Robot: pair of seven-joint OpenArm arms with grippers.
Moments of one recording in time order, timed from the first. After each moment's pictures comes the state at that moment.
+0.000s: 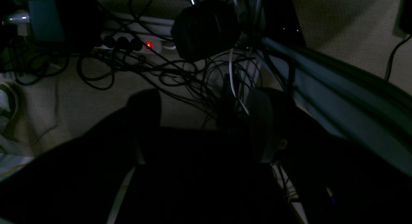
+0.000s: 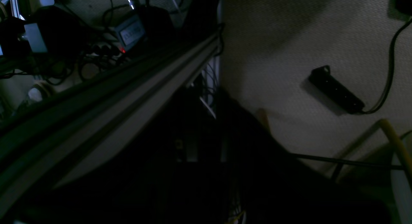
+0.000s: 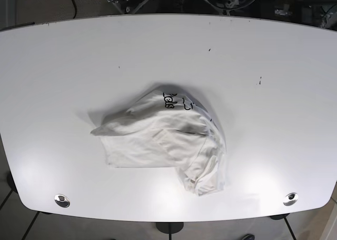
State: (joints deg) left arm 8.6 0.4 -17.2 13.6 10.7 -2.8 -5.8; right arm -5.4 2.2 -18.5 17.4 19.3 8.2 3.8
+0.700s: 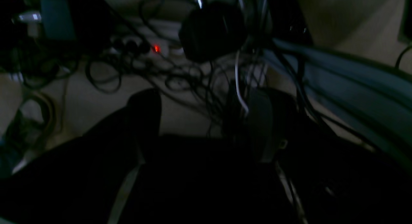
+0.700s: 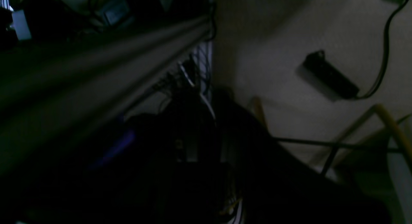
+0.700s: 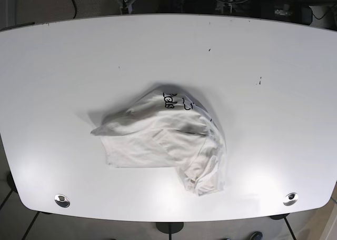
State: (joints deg) left arm 14.4 0.6 -17.1 16.0 10.3 -2.6 -16.0; right arm -10.5 2.7 -18.0 18.1 18.3 7.2 7.3
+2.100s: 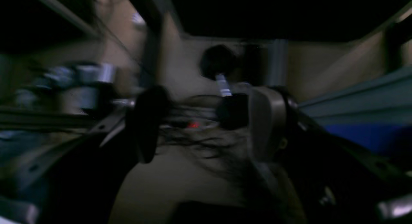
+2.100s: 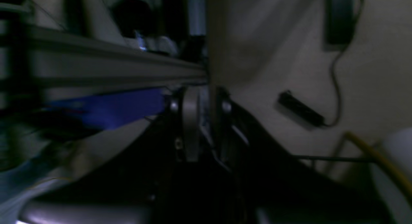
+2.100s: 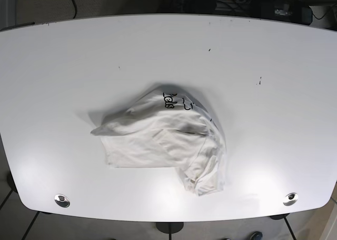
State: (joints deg) left arm 65.8 3.0 -13.3 82.9 -2.2 -7.3 -30.0; right arm -57.9 13.5 -5.3 86.9 18.3 4.2 7.2
